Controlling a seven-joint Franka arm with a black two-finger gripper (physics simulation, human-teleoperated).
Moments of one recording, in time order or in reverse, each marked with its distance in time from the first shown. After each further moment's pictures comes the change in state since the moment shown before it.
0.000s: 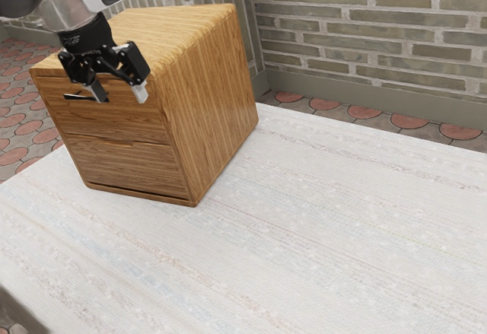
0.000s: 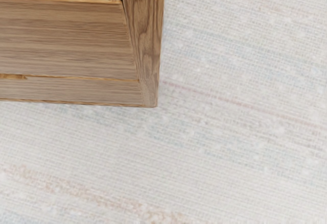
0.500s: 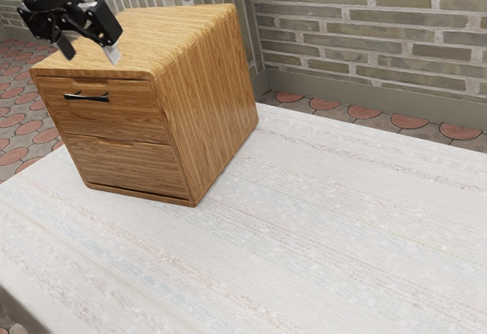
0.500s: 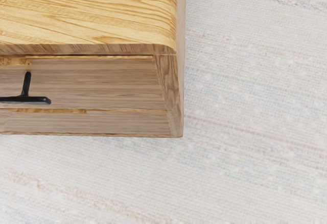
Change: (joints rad) arm 0.023 -0.070 -0.084 0.111 0.127 -0.031 -0.010
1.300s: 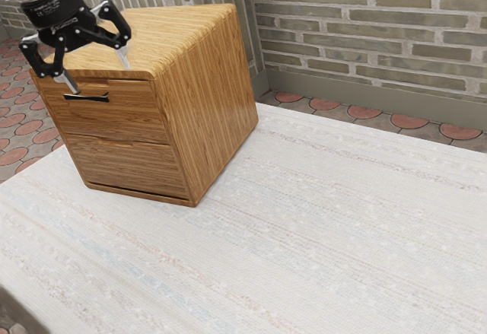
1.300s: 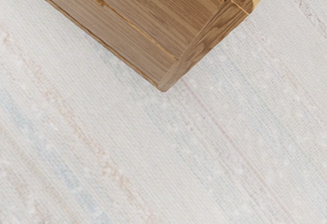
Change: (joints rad) arm -0.139 0.005 0.181 -0.029 -0.142 -0.067 -0.615
